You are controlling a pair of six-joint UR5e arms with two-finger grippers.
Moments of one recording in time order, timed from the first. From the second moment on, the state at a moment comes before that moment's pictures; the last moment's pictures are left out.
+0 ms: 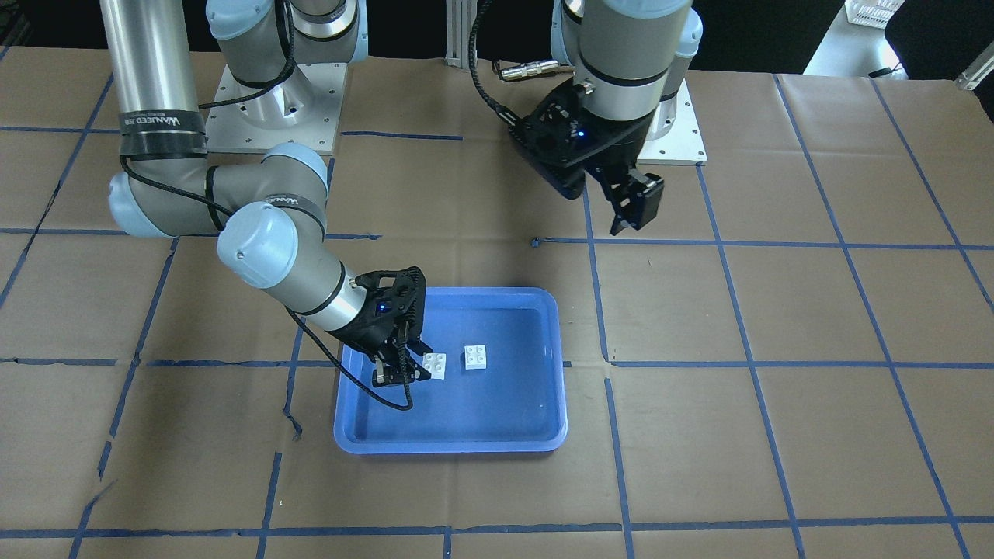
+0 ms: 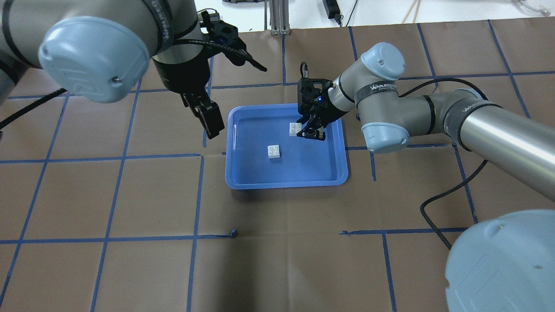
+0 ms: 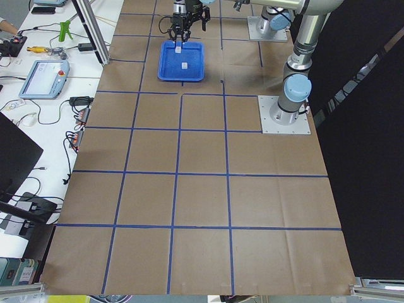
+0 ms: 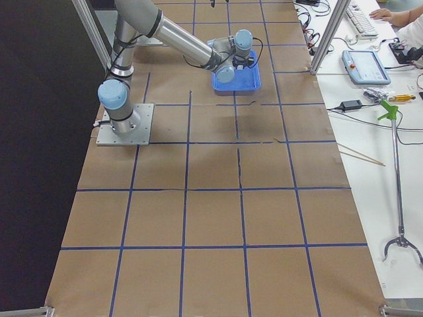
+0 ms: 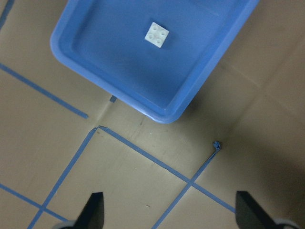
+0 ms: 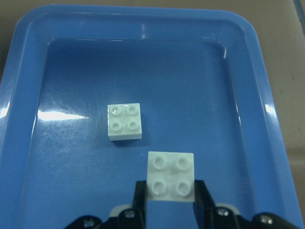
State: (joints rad) left arm -1.75 -1.66 -1.49 -1.62 1.63 0.62; right arm 1.69 -1.11 1.86 -2.50 -1.07 -1.42
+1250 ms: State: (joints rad) left arm -1.66 -1.56 -1.56 -1.52 1.58 -0.23; right arm 1.71 -1.08 1.96 -2.65 -1.06 -1.47
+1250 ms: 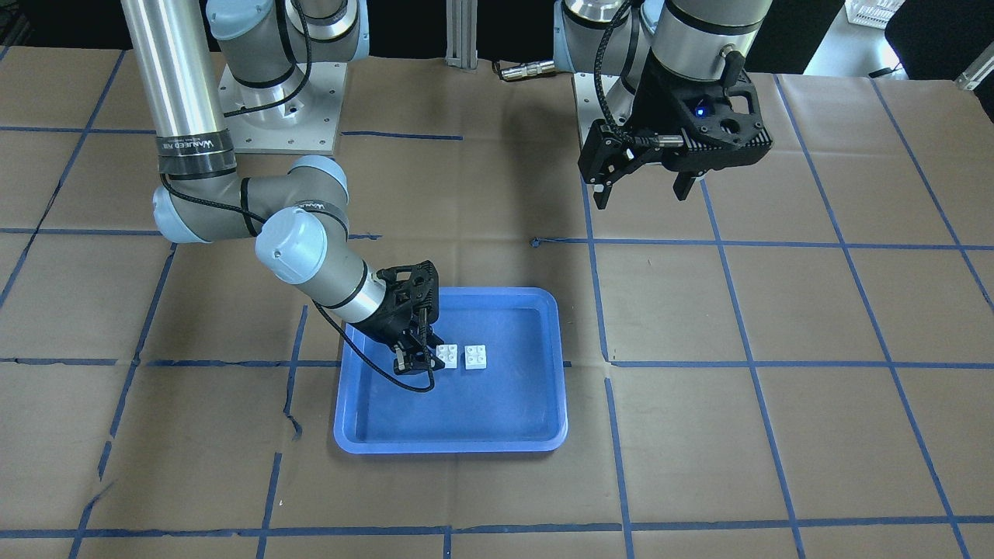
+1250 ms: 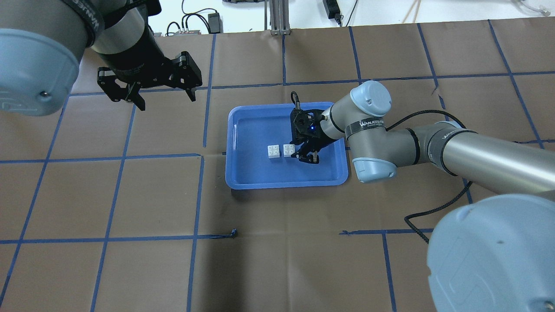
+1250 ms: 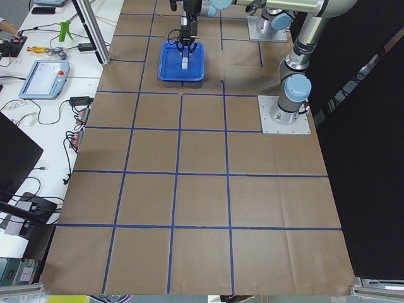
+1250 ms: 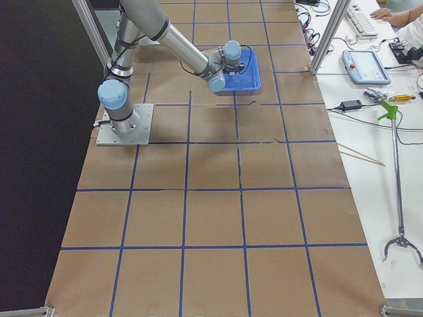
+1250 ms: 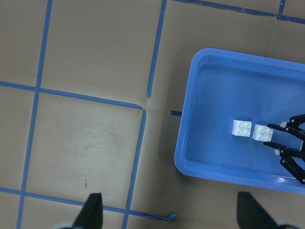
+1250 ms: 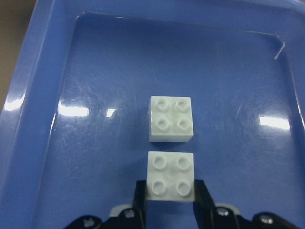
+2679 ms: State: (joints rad) left arm -1.64 -1.55 -1.56 -1.51 1.55 -0.15; right arm 1.72 -1.06 1.97 -2.66 -1.02 -1.46
